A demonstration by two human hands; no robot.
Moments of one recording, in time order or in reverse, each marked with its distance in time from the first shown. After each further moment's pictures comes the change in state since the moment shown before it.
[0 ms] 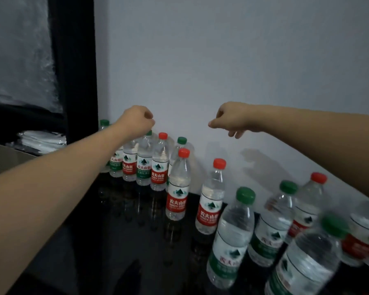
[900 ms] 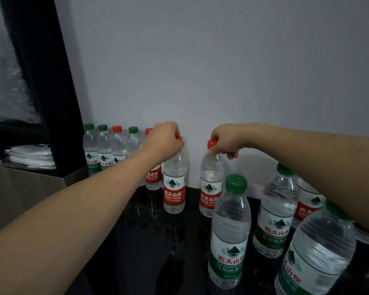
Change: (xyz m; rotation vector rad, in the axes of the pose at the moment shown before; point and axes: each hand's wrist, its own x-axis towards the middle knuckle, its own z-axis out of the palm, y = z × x) left_hand -0.022 0.050 0.104 0.223 -0.054 0.200; right_hand 0.017 0.071 0.070 -0.054 -0.212 -0.051
